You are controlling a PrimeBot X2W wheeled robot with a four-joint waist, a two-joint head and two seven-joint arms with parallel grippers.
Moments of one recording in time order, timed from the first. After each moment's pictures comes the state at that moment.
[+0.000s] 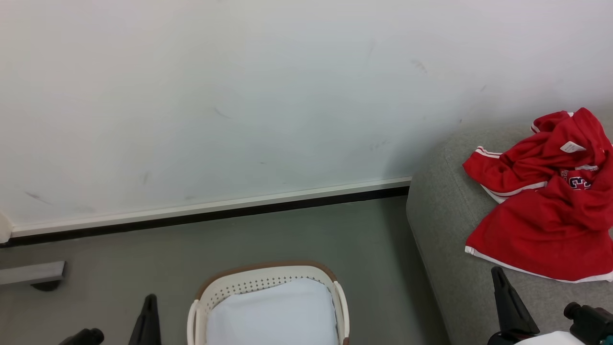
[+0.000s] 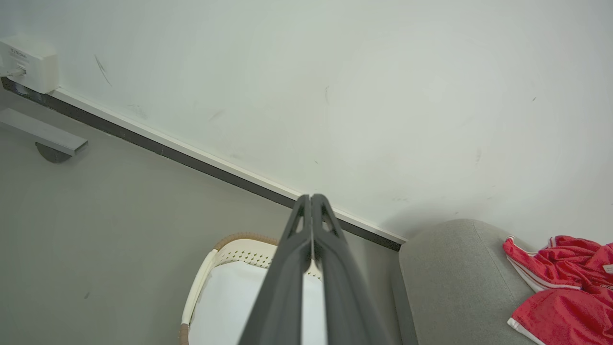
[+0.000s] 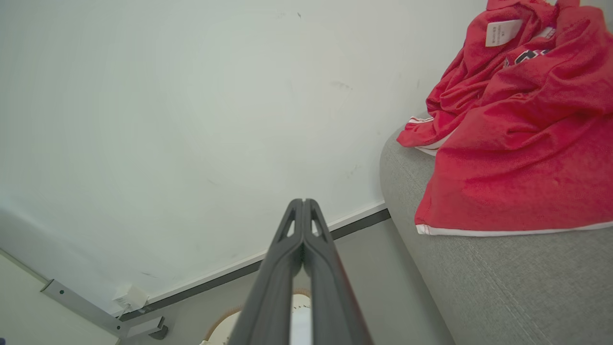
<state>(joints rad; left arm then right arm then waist) -0.02 0.04 0.07 0.30 -0.51 -0.07 -0.17 -0.06 -0.13 0.19 0.25 0.74 0.13 -0.18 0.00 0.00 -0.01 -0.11</state>
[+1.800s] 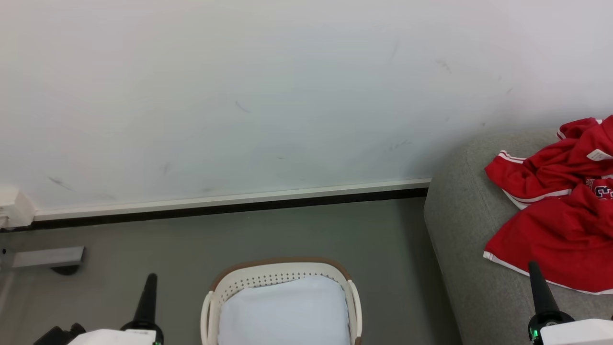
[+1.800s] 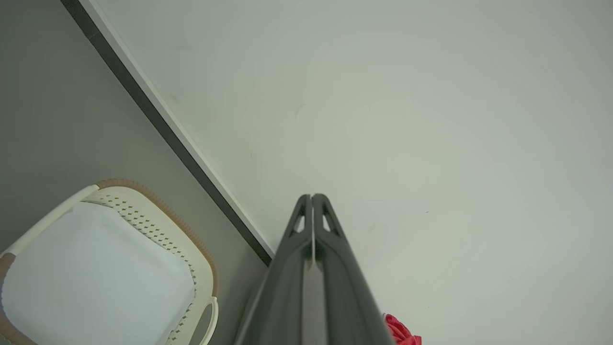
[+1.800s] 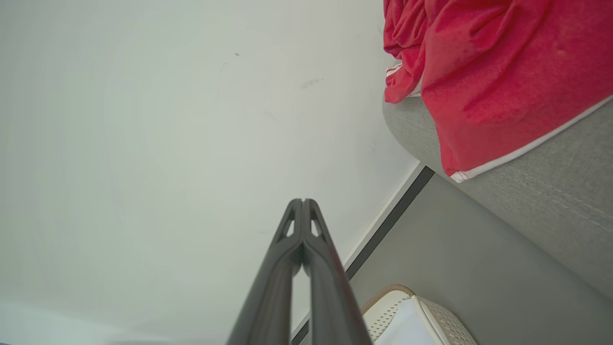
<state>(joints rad) -0.07 0.04 0.10 0.27 -1.20 -0.10 0.01 -0.08 -0.09 0.02 0.25 1.29 0.13 -0.01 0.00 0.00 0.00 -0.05</state>
